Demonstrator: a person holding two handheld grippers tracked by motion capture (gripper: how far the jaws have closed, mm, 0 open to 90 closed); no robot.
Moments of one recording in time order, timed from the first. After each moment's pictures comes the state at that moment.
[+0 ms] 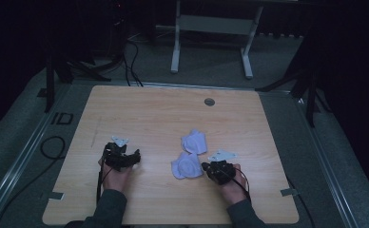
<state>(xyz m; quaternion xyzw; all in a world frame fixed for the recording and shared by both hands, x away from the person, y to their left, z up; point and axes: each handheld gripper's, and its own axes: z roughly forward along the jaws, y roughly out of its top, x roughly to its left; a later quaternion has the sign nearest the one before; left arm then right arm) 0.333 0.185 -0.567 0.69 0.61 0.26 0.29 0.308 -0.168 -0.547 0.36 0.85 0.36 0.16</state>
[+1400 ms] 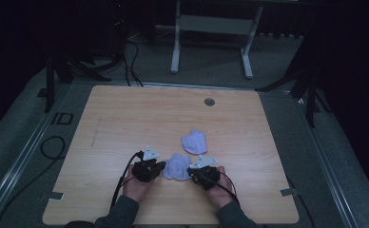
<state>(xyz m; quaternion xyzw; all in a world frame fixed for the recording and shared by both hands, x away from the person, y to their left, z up) 0.304 0.107 -0.563 0.80 0.44 0.11 0.39 0.297 -0.124 -0.558 0.30 0.88 0.34 0.16</state>
